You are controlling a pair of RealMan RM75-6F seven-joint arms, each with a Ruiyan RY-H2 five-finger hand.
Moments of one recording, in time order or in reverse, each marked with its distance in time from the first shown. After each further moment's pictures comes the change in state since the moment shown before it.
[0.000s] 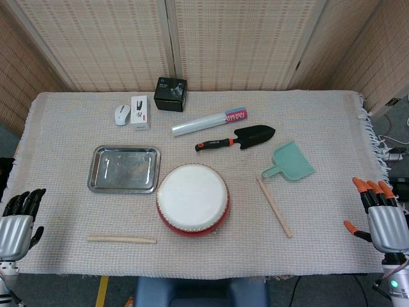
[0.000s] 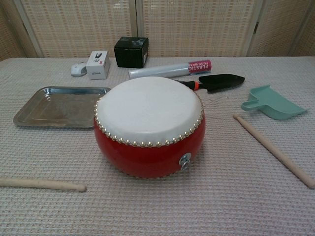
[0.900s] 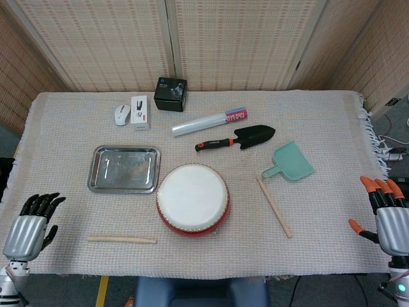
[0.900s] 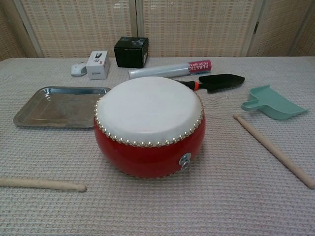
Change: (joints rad) left arm -0.024 -0.028 0.029 0.005 0.113 -0.001 -0.091; right arm -0.023 0.002 0.007 0.029 -0.042 0.078 0.057
